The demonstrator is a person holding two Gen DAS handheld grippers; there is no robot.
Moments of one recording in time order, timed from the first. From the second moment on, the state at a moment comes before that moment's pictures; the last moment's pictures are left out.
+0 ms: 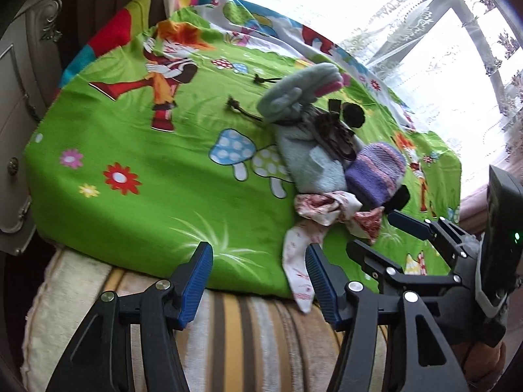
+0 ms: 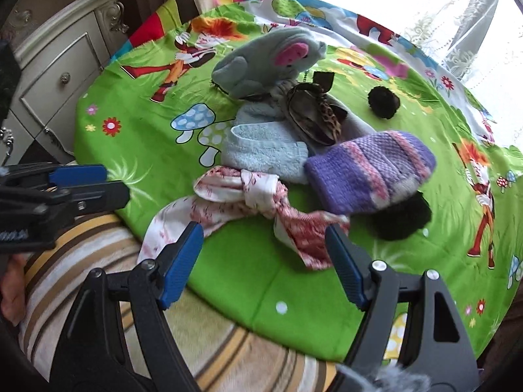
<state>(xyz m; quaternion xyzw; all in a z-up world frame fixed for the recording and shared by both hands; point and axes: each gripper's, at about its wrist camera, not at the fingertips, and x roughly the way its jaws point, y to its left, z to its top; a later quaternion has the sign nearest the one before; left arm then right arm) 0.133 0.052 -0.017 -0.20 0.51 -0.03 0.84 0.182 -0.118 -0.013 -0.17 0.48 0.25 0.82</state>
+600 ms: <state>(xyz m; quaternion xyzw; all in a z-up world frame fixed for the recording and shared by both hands) 0.163 0.058 -0.021 -0.14 0.52 0.00 0.84 0.216 -0.105 -0.049 -0.16 0.52 0.25 0.80</state>
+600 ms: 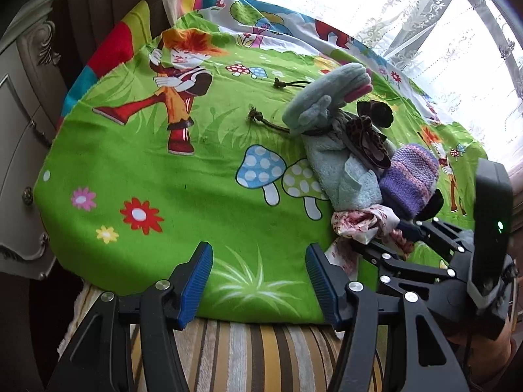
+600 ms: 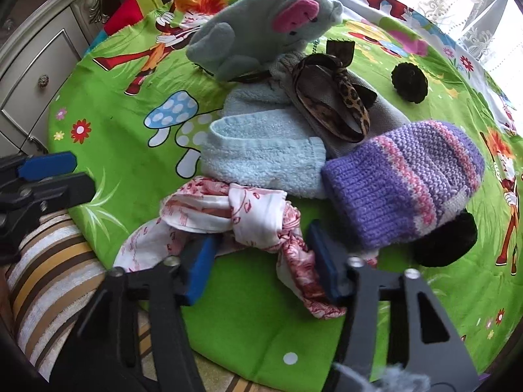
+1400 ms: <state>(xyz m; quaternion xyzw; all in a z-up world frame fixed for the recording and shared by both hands) 0.305 0.001 -0.009 0.02 0.47 -0.02 0.88 0.190 -0.151 -0.032 -0.06 0.50 0.25 0.83</state>
